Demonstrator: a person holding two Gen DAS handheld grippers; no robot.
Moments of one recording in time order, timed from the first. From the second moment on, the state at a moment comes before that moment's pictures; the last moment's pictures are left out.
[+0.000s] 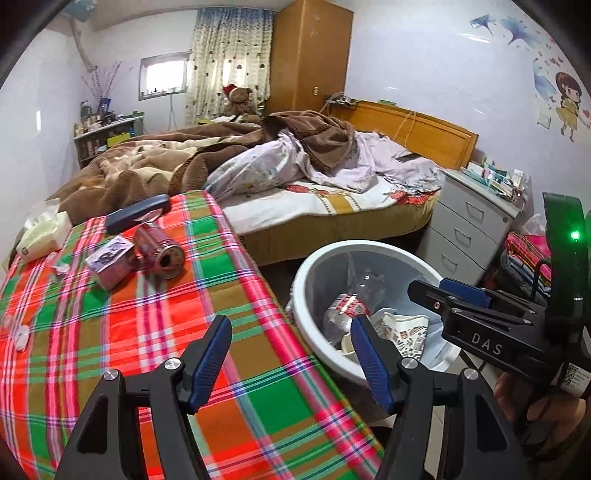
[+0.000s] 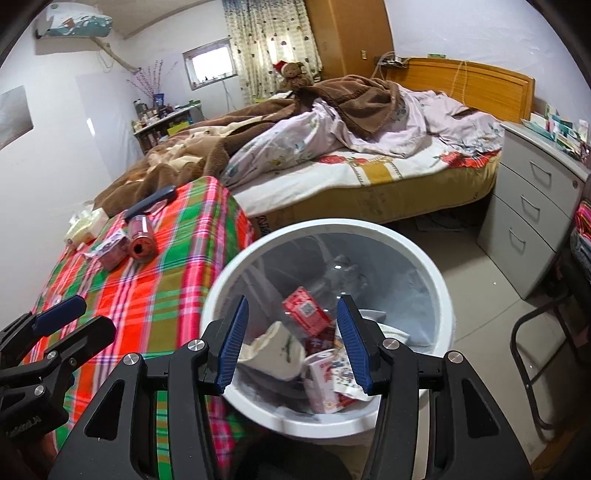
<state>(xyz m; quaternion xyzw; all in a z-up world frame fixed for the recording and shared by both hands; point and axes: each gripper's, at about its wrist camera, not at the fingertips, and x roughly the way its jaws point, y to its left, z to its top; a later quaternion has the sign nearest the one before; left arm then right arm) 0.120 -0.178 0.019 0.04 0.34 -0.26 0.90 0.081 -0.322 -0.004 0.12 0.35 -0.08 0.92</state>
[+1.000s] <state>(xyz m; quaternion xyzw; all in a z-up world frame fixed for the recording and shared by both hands) 0.134 -0.021 0.023 0.00 0.33 -0.12 0.94 0.117 -0.208 0.011 0.06 0.33 0.04 0.94</state>
